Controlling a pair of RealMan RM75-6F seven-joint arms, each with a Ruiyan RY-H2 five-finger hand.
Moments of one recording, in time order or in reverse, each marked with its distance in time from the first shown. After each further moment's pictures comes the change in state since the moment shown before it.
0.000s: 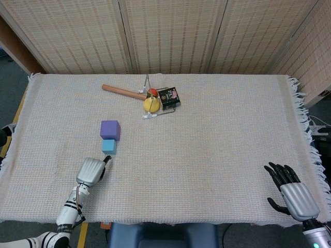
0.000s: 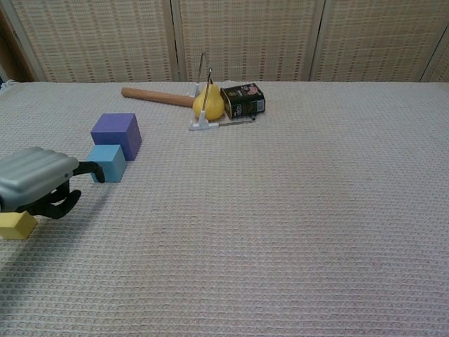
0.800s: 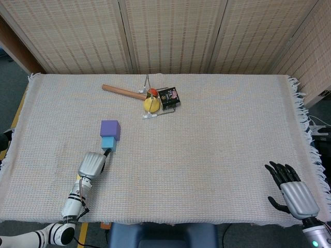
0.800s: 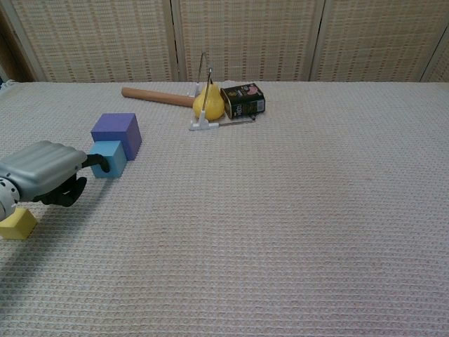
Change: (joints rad) left arm -0.035 -0.072 -0.045 0.143 -0.020 -0.031 -0.001; right arm 0.007 -0.004 0.008 -0.001 0.027 -0.020 -0.012
